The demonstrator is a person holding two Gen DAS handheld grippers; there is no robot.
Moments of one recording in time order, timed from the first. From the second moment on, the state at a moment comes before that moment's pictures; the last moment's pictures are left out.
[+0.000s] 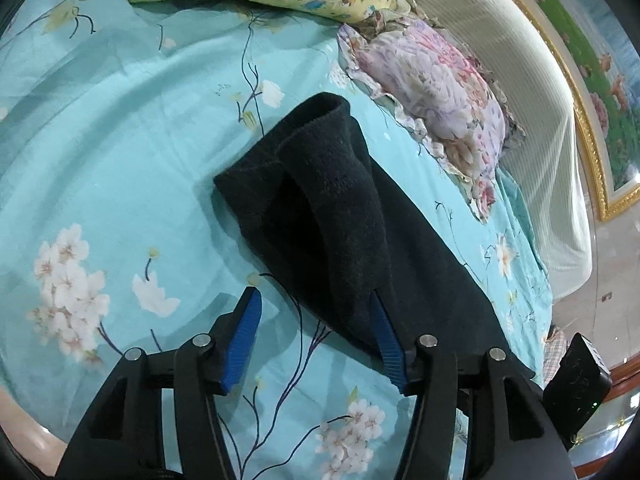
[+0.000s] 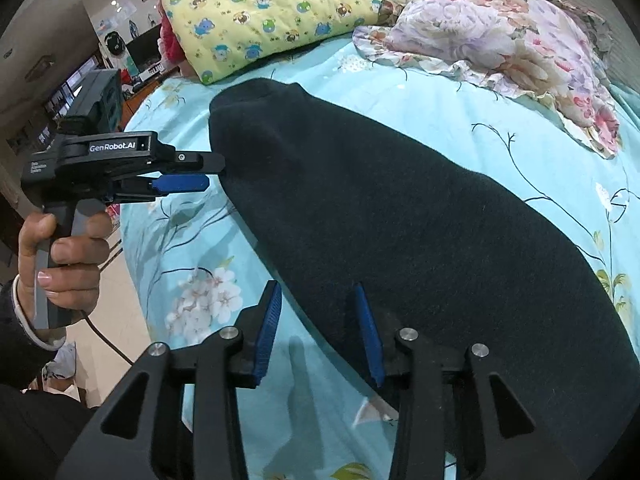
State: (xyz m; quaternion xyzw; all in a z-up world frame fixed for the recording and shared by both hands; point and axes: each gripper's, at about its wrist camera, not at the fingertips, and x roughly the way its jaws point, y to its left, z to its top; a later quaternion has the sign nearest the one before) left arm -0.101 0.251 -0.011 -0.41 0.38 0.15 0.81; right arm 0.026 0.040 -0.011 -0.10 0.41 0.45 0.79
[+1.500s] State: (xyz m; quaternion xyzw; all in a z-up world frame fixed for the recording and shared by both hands) left arm -0.074 0.295 -0.025 -0.40 0.43 0.21 0.78; right arm 0.177 0.025 -0.018 -0.01 0.47 0.36 0.81
